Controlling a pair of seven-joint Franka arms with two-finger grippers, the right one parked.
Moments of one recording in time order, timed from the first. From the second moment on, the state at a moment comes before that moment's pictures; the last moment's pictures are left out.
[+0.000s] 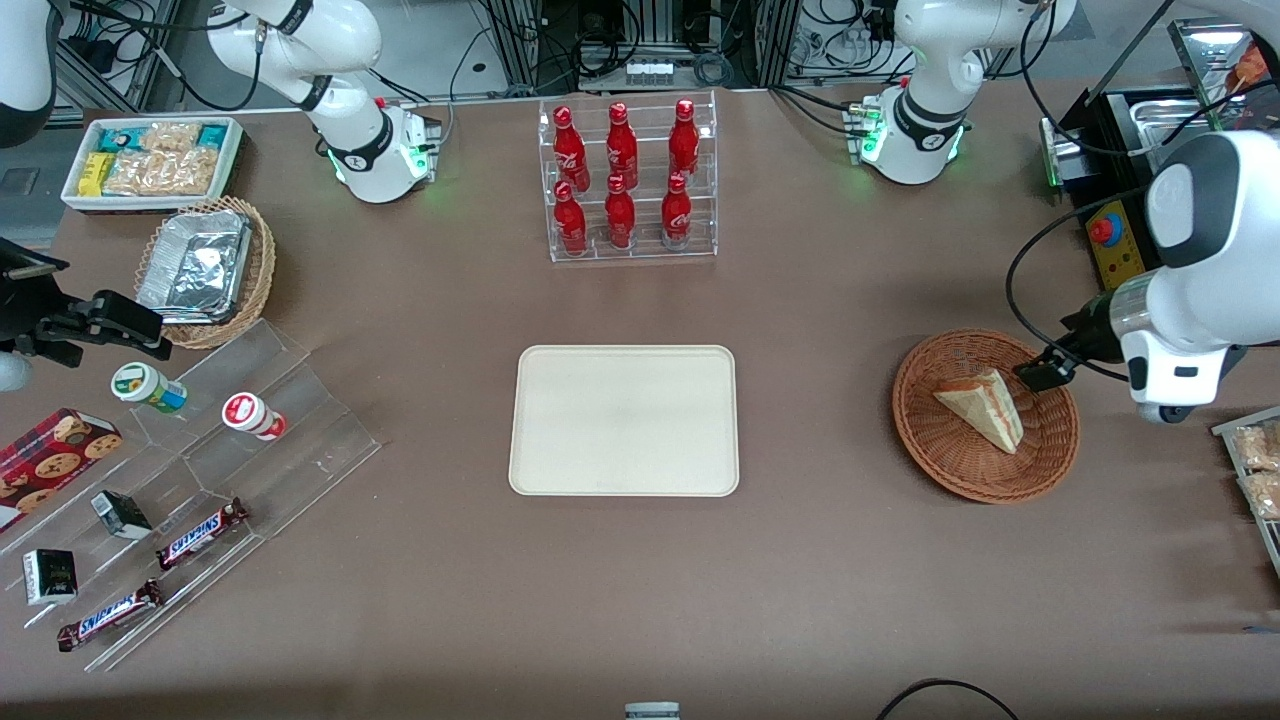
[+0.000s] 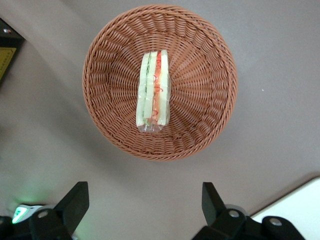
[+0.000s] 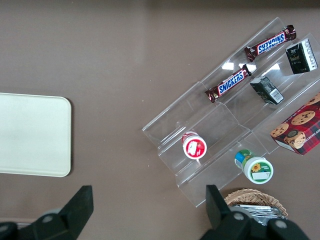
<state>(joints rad) 0.03 0.14 -0.05 -1.82 -0.04 1.75 -0.79</state>
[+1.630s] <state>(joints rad) 0.04 0.22 -0.05 -2.20 0.04 2.30 -0.86</state>
